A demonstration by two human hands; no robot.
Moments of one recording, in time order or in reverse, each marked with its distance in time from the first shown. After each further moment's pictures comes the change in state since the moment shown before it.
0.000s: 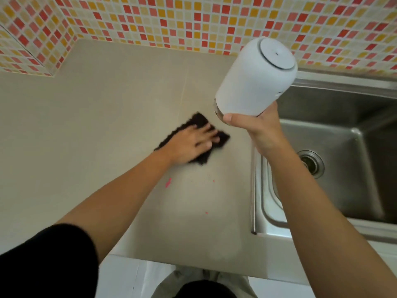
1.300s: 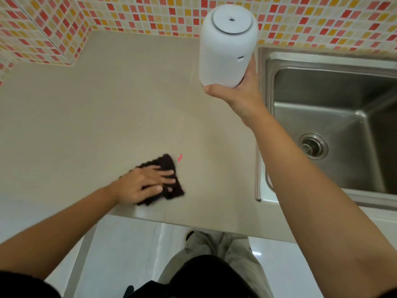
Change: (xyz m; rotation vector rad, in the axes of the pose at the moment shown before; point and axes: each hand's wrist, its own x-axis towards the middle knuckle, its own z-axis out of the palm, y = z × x) left_hand -0.200 -0.016 0.002 -0.247 -0.086 0.141; right_hand -0.002 -0.009 0.046 -0.064 0.008 -0.067
